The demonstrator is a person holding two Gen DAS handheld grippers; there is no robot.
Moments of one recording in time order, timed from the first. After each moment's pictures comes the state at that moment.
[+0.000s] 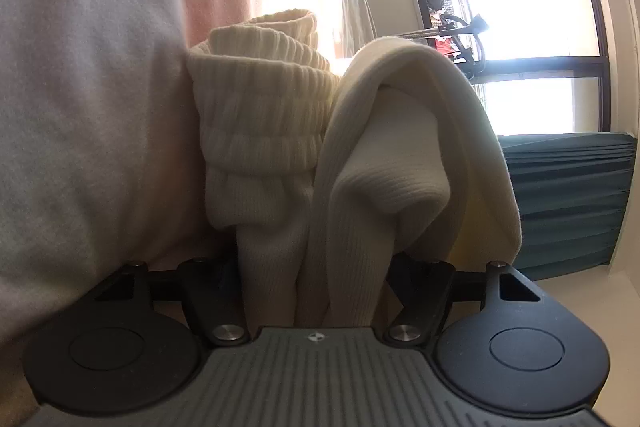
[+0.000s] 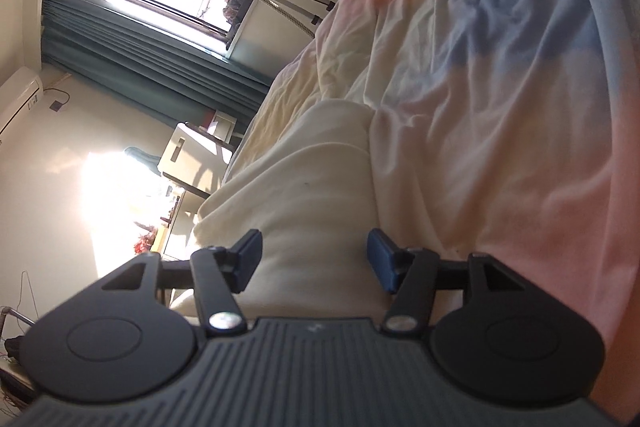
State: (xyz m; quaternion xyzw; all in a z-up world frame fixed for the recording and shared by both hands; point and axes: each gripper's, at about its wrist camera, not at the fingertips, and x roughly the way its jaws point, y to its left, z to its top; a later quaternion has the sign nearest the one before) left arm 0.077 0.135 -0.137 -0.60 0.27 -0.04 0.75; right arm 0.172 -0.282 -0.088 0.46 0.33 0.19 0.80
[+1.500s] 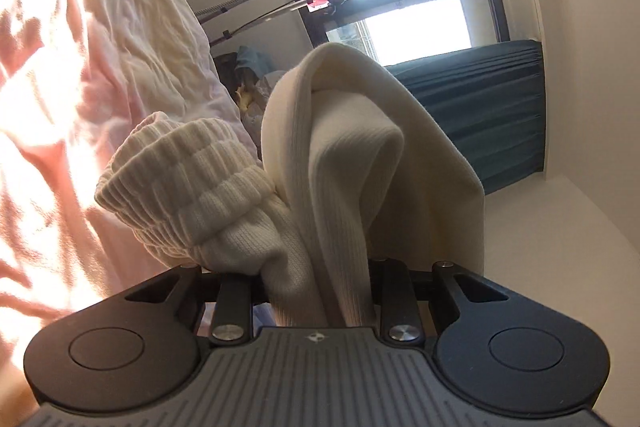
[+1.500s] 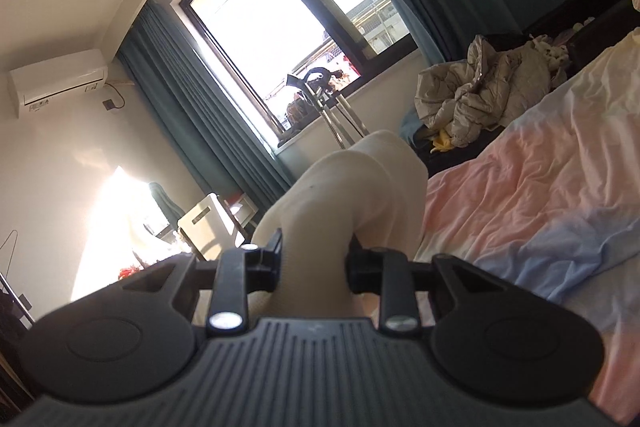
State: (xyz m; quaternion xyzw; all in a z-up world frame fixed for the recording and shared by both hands) left arm 0.112 -0.033 0.004 -0.52 0.22 -0.20 0.80; right arm 0.091 -0.395 0.105 0.31 0.13 0.17 0.93
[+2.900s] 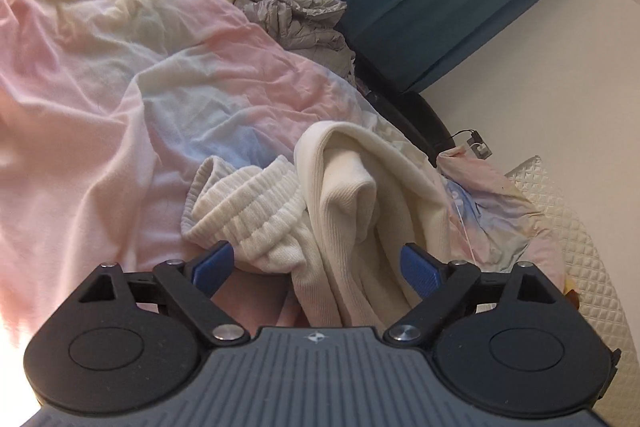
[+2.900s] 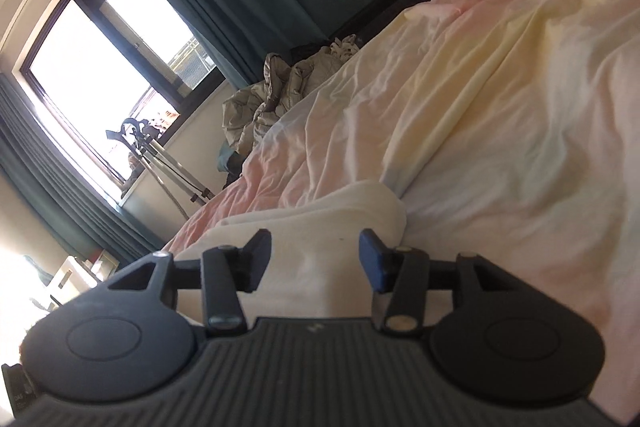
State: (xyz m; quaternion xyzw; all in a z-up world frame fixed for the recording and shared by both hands) left arm 0.175 -0.180 -0.066 -0.28 0.34 -0.24 0.86; right arm 0.065 -0.597 -0.044 0.36 0.17 -0.05 0.91
